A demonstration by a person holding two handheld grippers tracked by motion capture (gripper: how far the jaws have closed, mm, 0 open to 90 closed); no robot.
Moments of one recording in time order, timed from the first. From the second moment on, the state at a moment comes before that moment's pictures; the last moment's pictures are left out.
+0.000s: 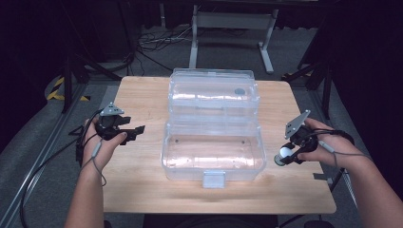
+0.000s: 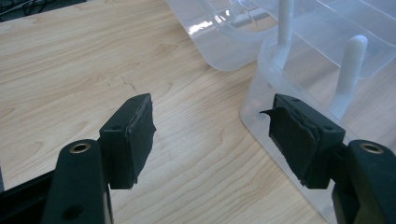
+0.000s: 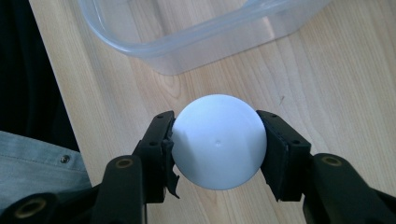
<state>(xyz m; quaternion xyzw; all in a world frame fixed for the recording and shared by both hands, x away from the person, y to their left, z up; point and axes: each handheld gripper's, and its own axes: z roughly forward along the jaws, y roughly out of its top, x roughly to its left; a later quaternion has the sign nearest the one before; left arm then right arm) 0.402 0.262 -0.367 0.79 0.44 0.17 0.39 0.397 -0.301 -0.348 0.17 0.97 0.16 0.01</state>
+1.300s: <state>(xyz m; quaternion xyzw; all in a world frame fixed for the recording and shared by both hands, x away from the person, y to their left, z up) 0.402 0.261 -0.367 0.80 0.44 0.17 0.39 0.409 -0.254 -0.303 0.12 0.98 0.19 0.01</state>
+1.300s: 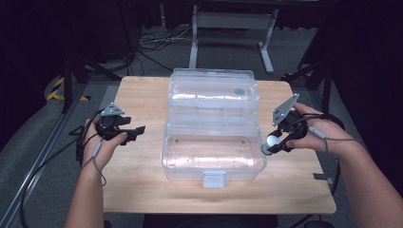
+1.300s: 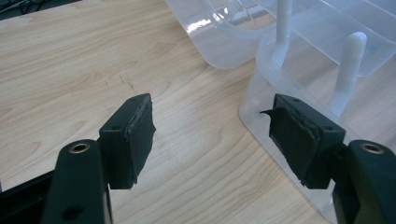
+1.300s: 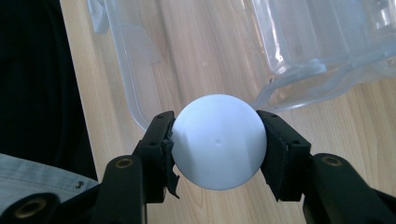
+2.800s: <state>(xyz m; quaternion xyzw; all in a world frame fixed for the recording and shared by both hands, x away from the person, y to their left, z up) 0.403 0.258 -0.368 0.80 0.43 0.16 0.38 0.416 -0.194 -0.349 0.08 0.98 0.16 -0.03</state>
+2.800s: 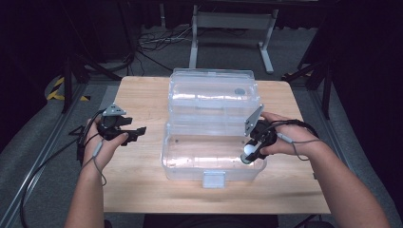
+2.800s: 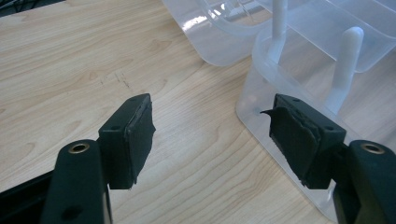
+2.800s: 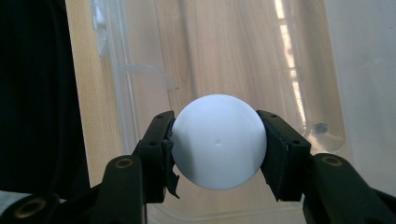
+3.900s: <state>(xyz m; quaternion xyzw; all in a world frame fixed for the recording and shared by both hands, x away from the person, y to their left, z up) 0.404 0.256 -0.371 0.81 0.43 0.16 0.37 0.416 -0.183 -0.386 0.07 0.99 0.14 -0.05</state>
